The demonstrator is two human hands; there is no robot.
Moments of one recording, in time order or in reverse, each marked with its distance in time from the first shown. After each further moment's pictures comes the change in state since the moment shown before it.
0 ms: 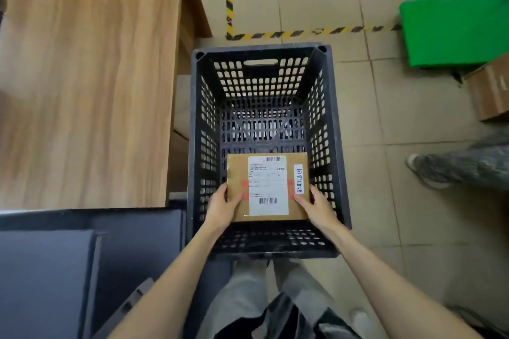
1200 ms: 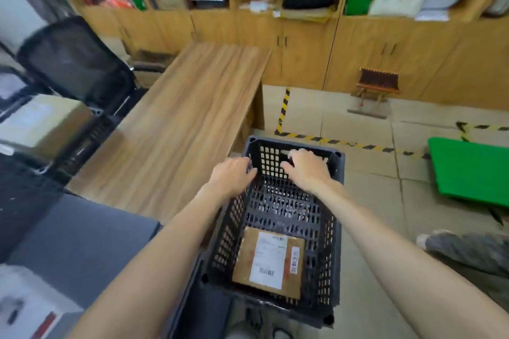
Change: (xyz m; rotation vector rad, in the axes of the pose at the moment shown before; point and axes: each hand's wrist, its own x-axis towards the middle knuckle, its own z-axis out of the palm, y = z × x) left_hand -0.101 0.210 -0.108 0.760 0.434 0.380; right_hand -0.079 -0.290 -0.022 -1.062 0.220 -0.825
